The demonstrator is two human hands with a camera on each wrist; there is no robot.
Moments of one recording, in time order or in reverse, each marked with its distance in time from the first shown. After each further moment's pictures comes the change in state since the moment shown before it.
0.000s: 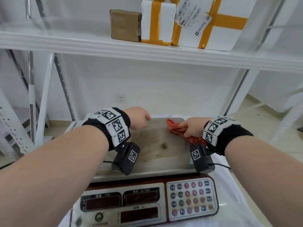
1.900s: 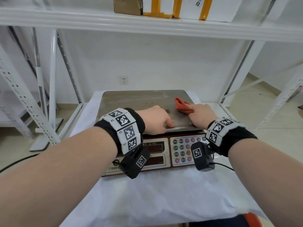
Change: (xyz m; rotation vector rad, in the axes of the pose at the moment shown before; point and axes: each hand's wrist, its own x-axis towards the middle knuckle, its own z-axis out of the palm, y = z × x) left_hand -0.081 0.043 0.066 0.118 -0.075 0.404; right_hand -0.034 0.015 0.083 0.103 0.323 -0.055
